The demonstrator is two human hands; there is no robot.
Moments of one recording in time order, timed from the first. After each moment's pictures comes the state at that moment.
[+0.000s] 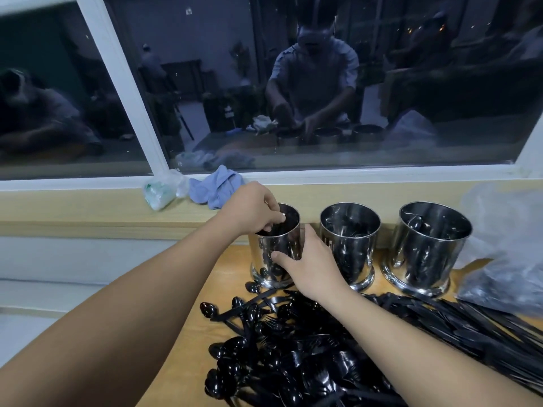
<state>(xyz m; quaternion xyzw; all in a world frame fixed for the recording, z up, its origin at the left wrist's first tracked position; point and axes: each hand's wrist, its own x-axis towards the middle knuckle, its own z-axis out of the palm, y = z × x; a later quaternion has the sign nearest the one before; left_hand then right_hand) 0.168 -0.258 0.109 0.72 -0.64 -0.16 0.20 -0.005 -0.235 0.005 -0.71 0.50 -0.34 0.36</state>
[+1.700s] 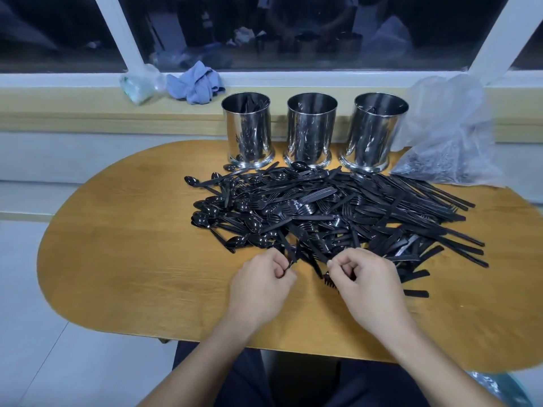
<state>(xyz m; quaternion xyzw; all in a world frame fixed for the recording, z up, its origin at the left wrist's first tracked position) -0.004 0.082 -0.087 0.75 -0.54 -0.28 0.25 -0.216 0.047 -0.073 -0.72 0.57 -0.31 0.25</state>
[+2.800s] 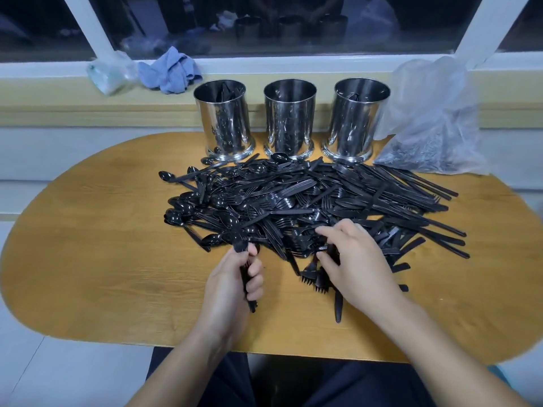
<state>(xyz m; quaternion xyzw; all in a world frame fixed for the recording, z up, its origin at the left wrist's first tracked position) -0.020 0.090 -0.078 0.50 -0.19 -0.60 0.60 -0.244 0.003 -0.082 -0.82 0.52 -0.21 0.11</state>
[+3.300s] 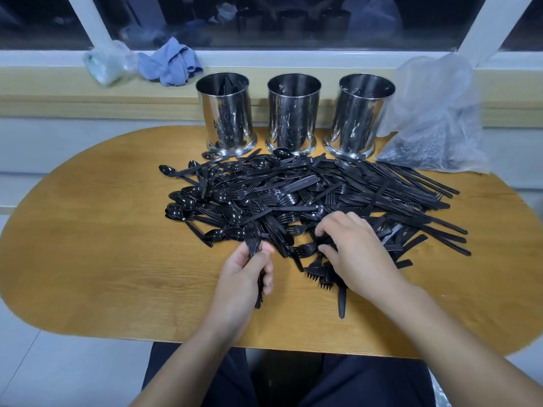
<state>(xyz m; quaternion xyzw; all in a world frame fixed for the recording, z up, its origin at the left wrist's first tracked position) -0.019 0.090 -0.094 0.56 -0.30 -0.55 0.54 -0.239 -0.013 -0.077 -0.86 0.48 -0.14 0.08</state>
